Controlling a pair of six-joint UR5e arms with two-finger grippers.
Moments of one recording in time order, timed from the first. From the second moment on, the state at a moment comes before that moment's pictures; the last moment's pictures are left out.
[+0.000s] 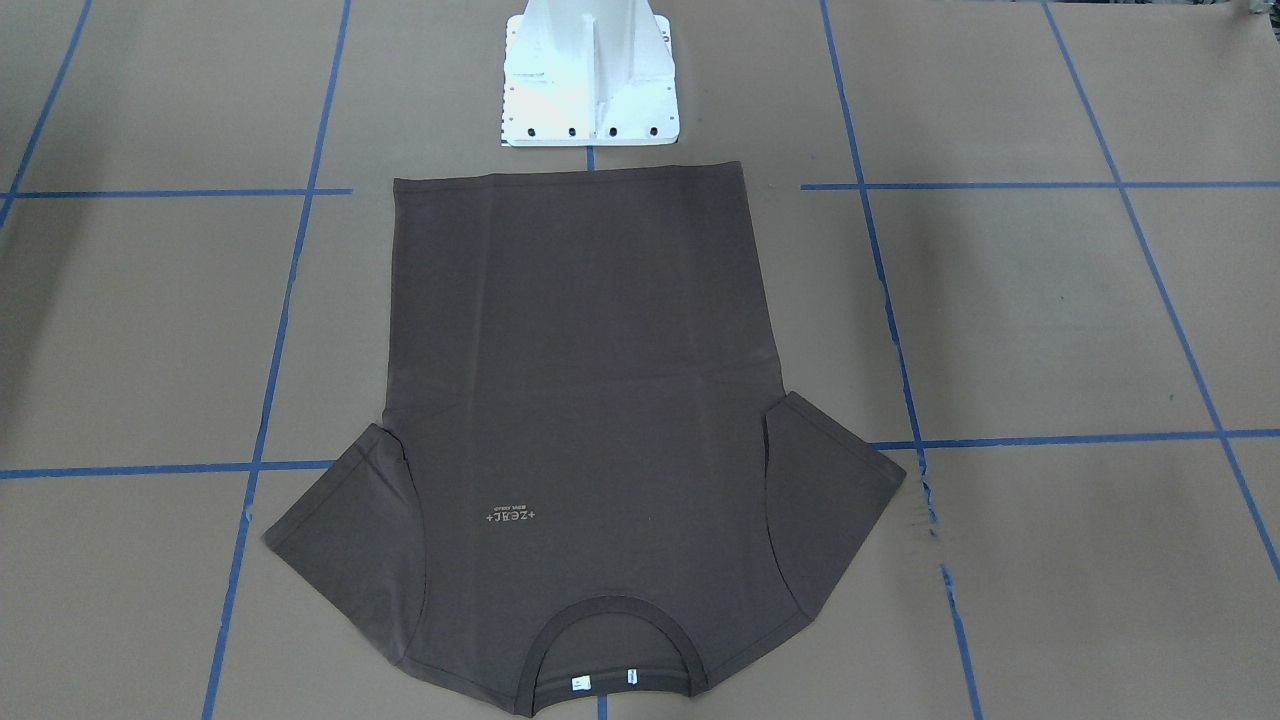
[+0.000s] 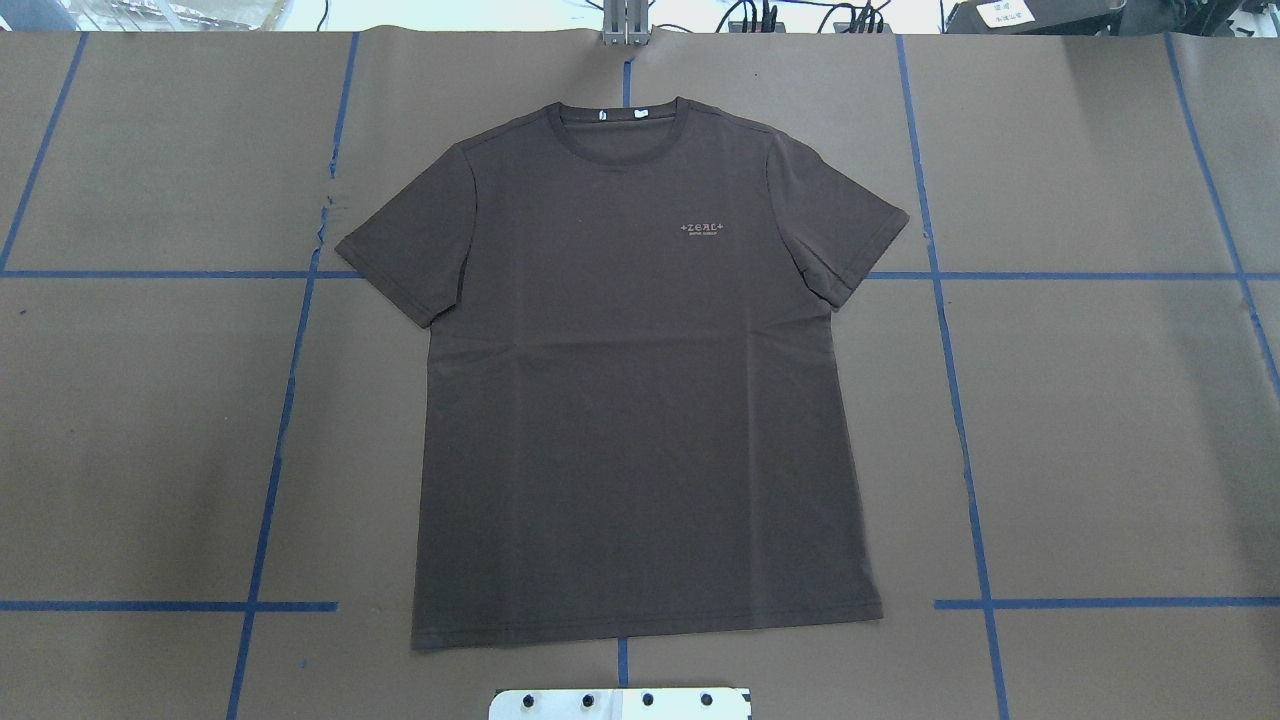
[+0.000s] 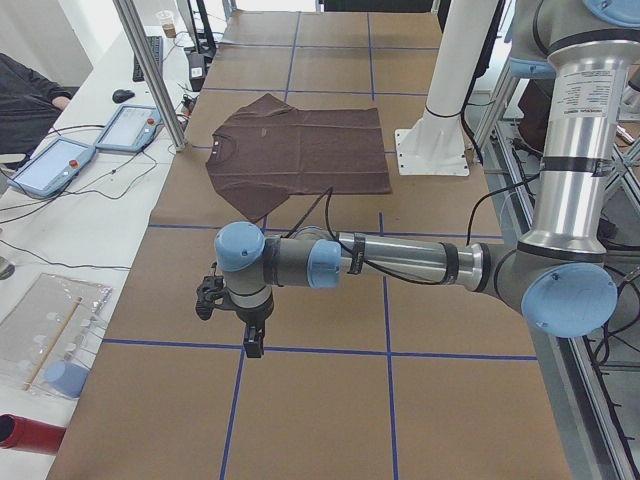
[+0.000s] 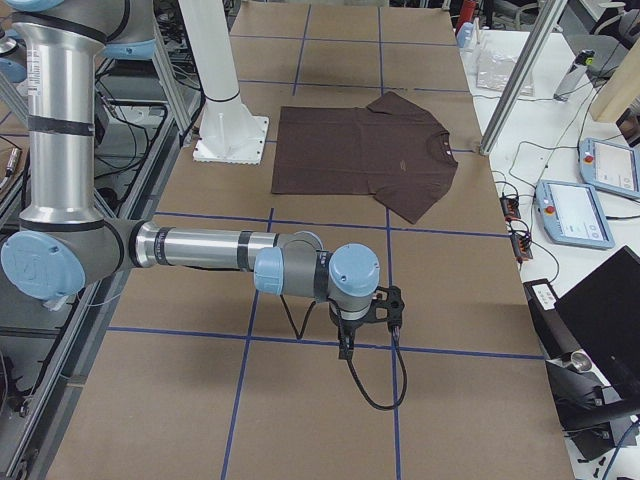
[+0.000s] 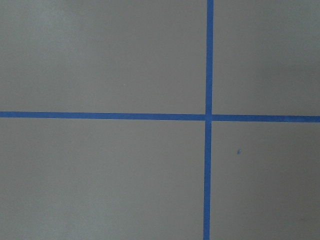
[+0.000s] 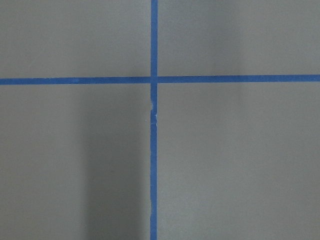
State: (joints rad) left arm -1.58 -1.63 -1.60 -1.51 -2.28 -0.03; right arm 1.63 -1.65 1.66 -1.61 2.39 -0.06
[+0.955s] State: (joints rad) left arm -1.57 -1.73 -1.59 -1.76 -2.30 -0.03; right arm 1.49 -1.43 1.69 -1.56 2.42 0.02
